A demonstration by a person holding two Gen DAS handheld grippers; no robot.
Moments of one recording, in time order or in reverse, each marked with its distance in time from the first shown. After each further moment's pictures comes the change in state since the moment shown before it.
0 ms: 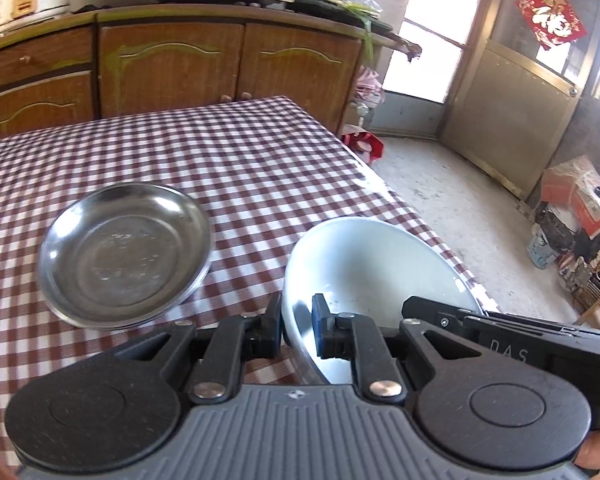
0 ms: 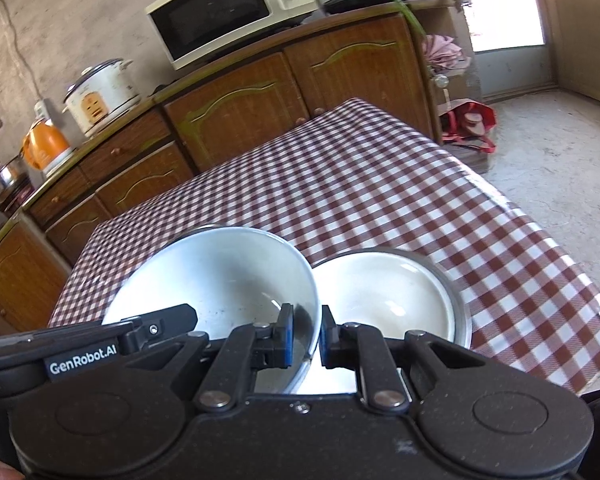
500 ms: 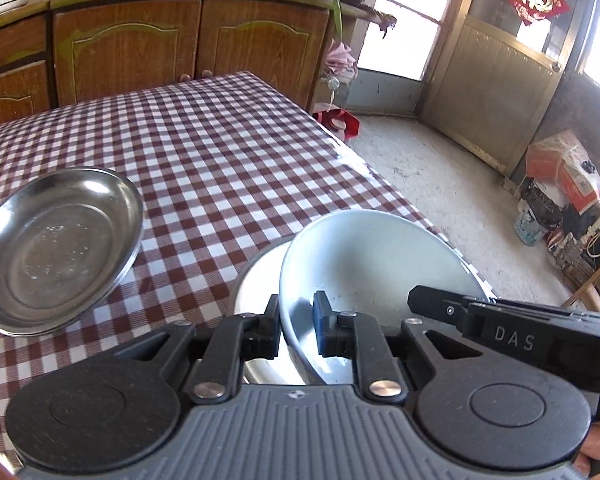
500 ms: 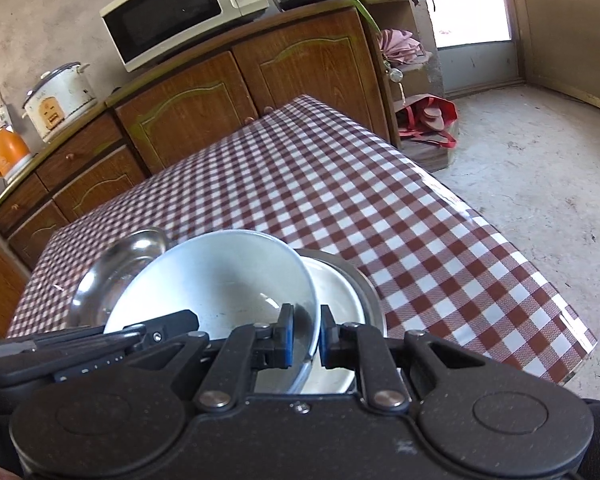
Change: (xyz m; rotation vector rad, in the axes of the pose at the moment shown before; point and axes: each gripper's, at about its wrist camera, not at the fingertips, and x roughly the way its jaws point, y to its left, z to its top) left arm 0.052 -0.026 -0.012 0.046 0.046 -0.044; right arm 0.018 -0.049 0.000 0.024 0.005 -0.099
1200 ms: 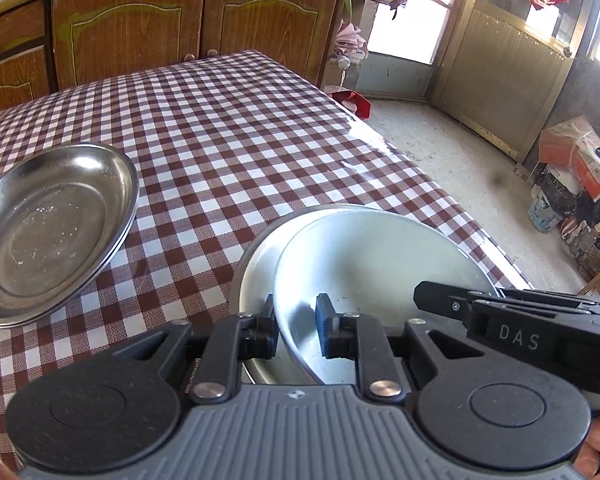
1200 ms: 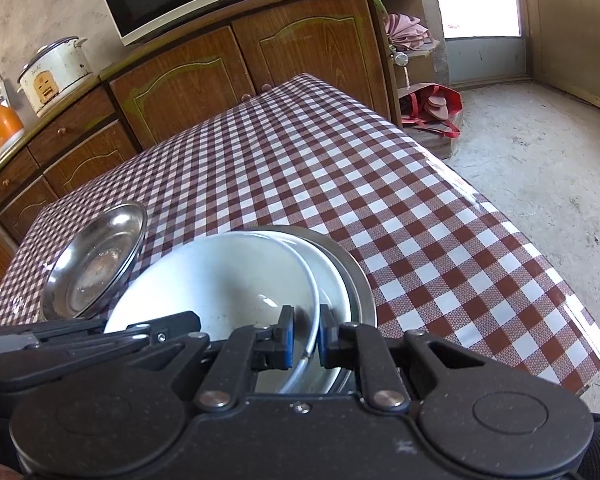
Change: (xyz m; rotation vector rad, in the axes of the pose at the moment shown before) left arm 0.026 0.007 -0.007 0.000 0.038 0.028; right arm 0.030 -0.006 -0.007 -0.048 0.042 -0.009
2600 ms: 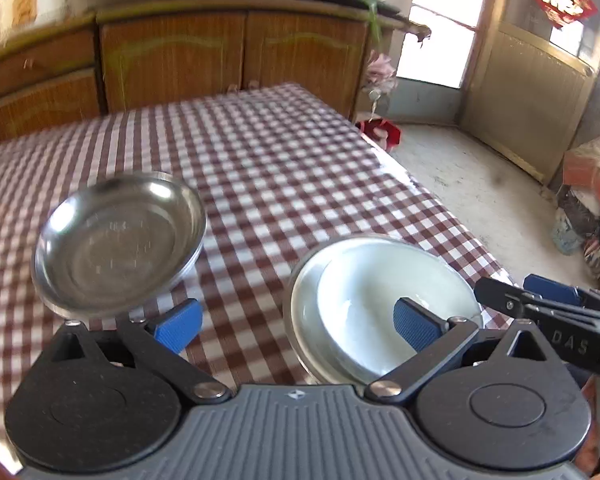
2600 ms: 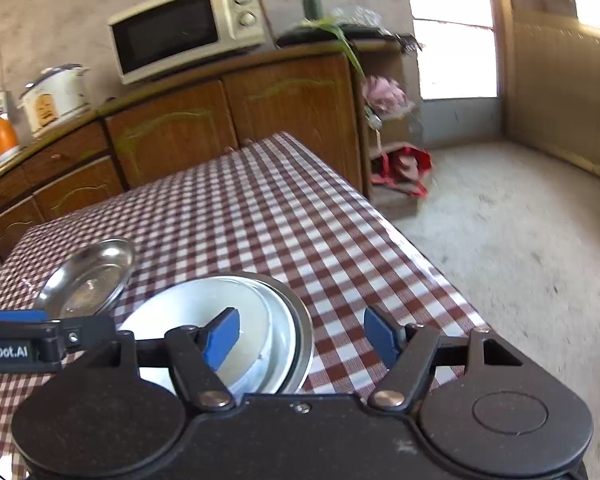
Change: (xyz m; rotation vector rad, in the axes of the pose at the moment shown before) left arm -0.059 0.001 0.001 -0.056 -0.060 0.113; right arm -0.060 -0.009 -0.006 -0.061 -0.185 -0.081
